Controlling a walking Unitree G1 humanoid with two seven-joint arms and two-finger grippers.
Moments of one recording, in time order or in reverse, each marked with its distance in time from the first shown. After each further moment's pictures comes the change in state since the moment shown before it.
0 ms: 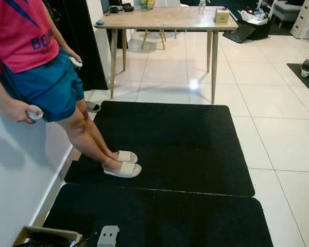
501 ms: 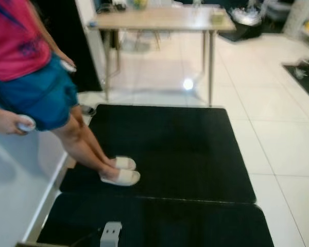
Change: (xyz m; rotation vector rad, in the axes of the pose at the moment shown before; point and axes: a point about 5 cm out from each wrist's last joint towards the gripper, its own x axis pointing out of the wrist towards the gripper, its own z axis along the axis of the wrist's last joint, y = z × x) left arm -0.001 0.000 -0.005 -0.003 0.005 -0.006; right arm -0.003 -0.011 0.004 -0.010 -0.003 -0.030
